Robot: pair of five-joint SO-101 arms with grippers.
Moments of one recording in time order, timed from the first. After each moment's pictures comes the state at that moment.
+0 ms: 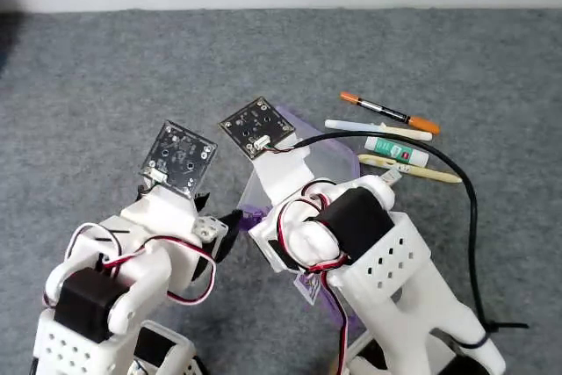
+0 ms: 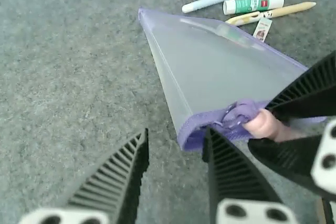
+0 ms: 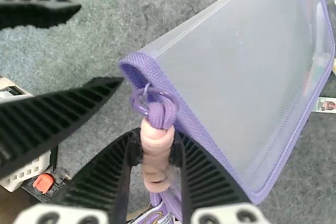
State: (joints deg) left arm 20.6 -62.1 34.5 89.3 1.5; right arm -43.9 -30.8 7.3 100.4 -4.7
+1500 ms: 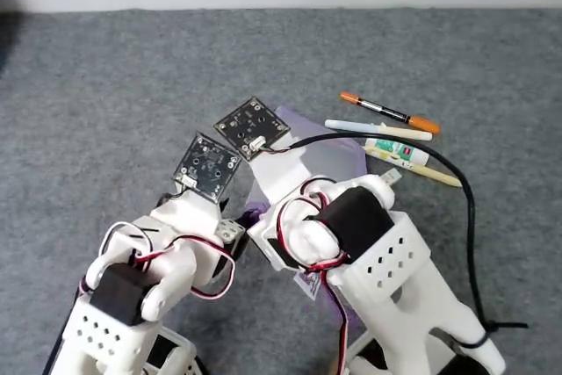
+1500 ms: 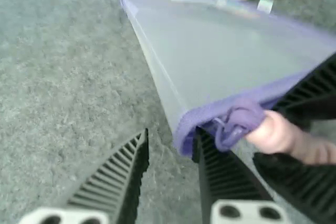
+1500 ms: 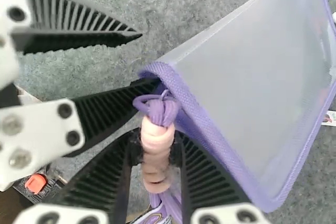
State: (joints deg) left arm 23.2 -64.0 50.6 74.9 1.7; right arm -43.6 -30.9 7.3 98.7 -1.9
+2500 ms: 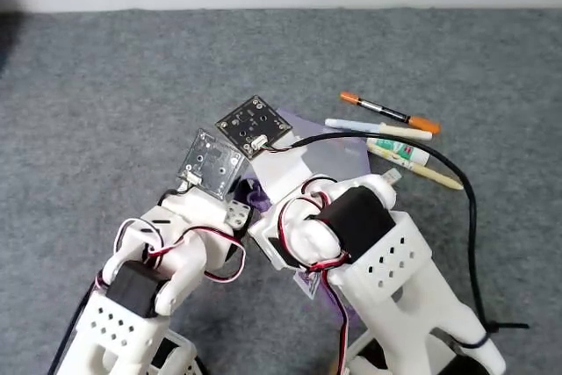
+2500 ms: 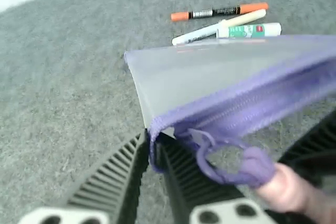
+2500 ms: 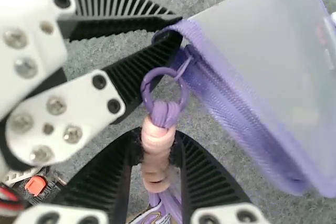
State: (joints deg) left arm 23.5 -64.0 57.9 57.6 1.7; right arm -43.5 -31.5 7.3 98.7 -1.9
